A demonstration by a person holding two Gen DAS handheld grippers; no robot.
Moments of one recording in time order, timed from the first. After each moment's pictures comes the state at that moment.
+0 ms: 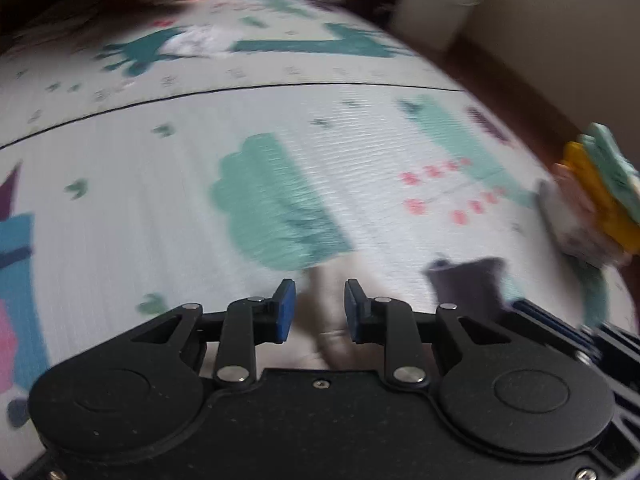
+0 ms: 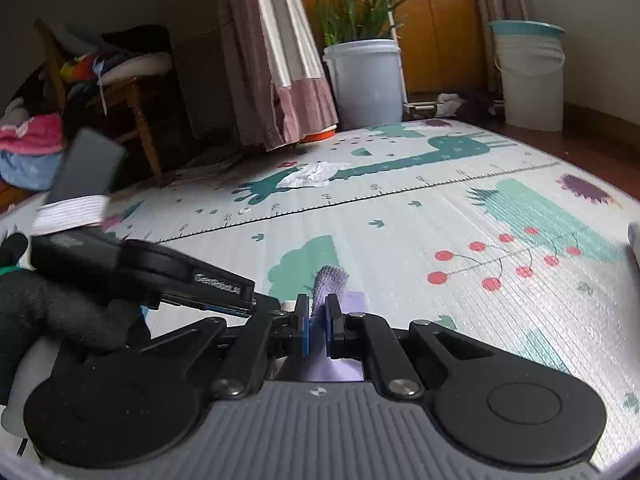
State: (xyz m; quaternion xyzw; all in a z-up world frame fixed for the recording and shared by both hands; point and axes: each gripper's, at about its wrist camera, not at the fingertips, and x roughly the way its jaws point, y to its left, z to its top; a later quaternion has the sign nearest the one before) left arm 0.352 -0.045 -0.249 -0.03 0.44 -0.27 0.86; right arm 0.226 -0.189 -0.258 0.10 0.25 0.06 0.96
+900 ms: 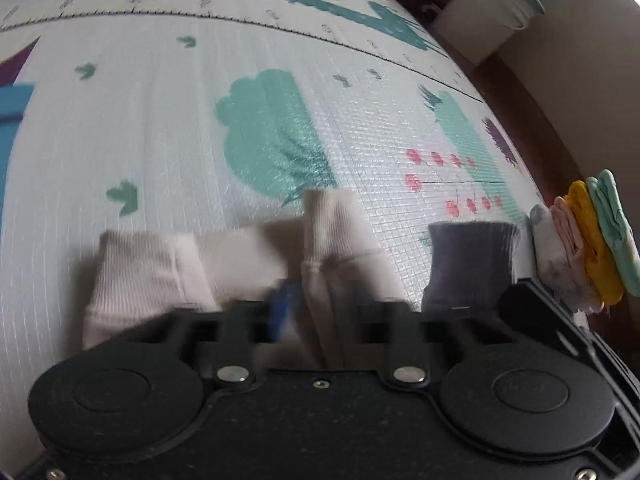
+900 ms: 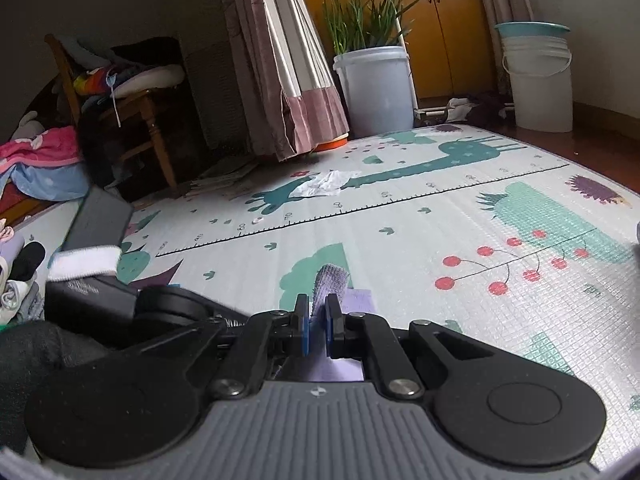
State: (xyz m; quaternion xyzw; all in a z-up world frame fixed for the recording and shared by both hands) left arm 0.339 -0.037 -0.274 -0.14 0.50 -0.21 0.83; right arm 0.223 -0.197 -0.257 0.11 0.23 0.08 0.96
